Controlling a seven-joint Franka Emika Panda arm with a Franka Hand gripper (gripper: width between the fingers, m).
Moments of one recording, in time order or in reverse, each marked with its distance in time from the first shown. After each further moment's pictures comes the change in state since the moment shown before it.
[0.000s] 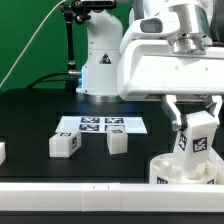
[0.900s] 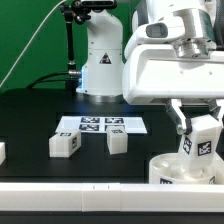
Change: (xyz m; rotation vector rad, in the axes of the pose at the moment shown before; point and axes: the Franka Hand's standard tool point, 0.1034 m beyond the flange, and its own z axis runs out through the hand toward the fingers) arm -0.006 -0.008 0.004 0.008 -0.016 -0.008
